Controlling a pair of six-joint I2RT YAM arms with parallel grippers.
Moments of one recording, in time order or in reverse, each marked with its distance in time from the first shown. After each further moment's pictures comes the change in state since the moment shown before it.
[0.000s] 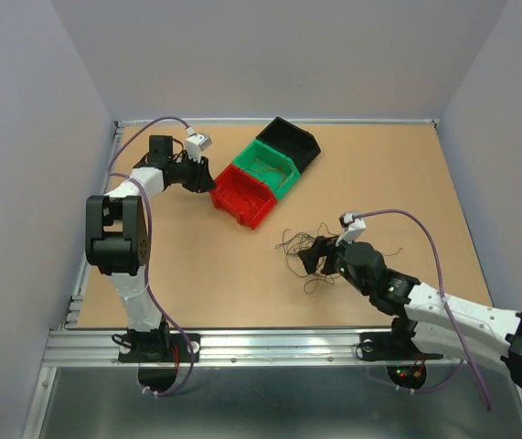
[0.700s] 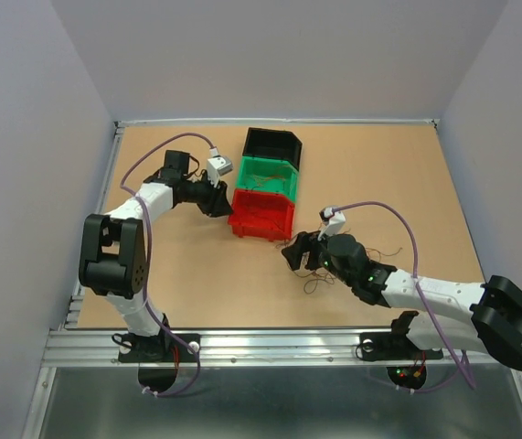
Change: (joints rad) left arm -0.132 -0.192 -0.214 -0.103 0.138 0.180; right arm 0.000 0.298 0.082 0.207 -0.094 -0.006
